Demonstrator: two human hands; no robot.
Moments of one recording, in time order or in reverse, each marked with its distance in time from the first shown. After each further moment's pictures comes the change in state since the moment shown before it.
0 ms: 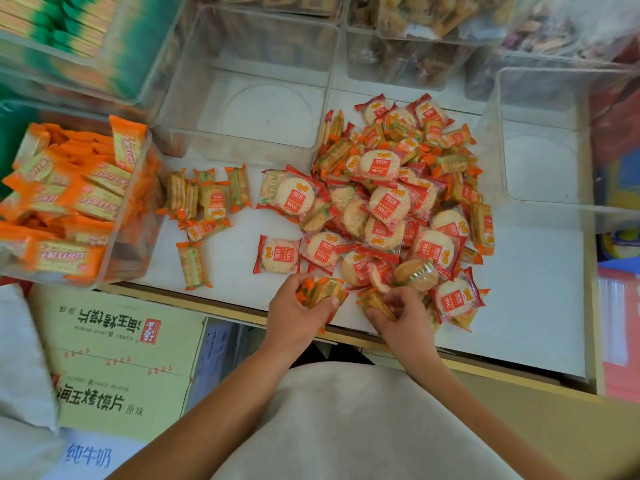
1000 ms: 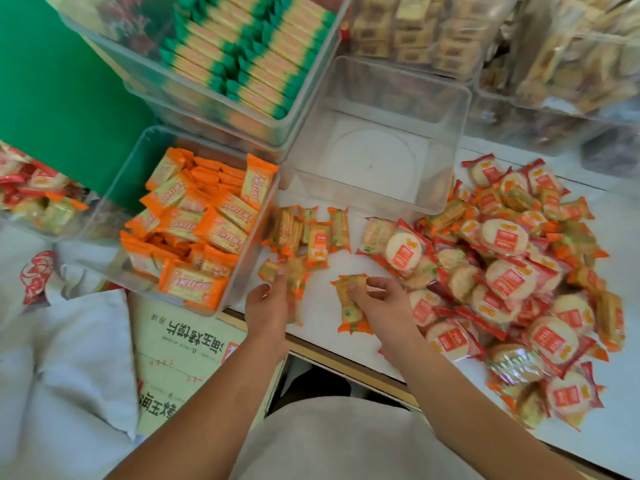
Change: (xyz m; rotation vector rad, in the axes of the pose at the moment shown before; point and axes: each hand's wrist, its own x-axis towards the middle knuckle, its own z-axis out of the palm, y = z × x) left_hand 0.103 -0.026 -0.192 -0.506 0.446 -0.501; right_hand 0.041 -0.192 0.169 0.424 -0.234 0.186
